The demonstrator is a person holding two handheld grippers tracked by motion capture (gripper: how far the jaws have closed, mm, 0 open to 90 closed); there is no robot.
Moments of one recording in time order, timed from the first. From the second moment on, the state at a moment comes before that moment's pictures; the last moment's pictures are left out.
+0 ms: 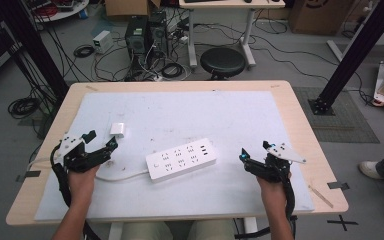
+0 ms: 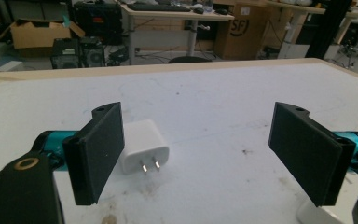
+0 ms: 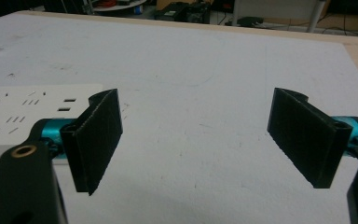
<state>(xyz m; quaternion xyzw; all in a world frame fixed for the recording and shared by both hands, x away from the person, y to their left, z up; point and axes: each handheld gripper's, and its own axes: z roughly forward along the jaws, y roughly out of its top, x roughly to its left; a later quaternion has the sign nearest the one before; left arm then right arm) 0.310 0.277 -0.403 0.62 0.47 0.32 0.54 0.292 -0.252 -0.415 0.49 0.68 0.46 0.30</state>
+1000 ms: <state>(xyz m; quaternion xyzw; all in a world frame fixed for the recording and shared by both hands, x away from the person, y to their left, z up) 0.413 0.259 -0.356 0.67 0.58 0.23 0.39 0.295 -0.260 -0.385 0.51 0.72 0.39 0.26</state>
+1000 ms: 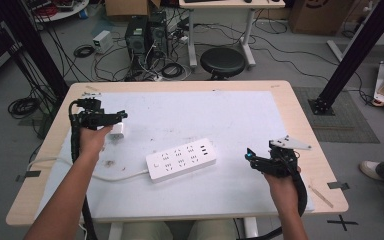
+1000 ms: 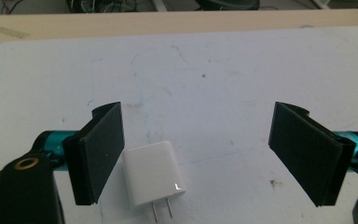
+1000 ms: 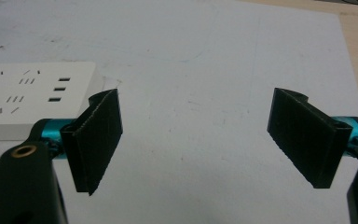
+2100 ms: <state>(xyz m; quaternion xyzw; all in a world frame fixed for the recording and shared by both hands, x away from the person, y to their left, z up) 0.451 0.262 -0.430 0.70 0.65 0.17 0.25 0.298 -0.264 -0.382 0.50 0.73 0.39 0.24</state>
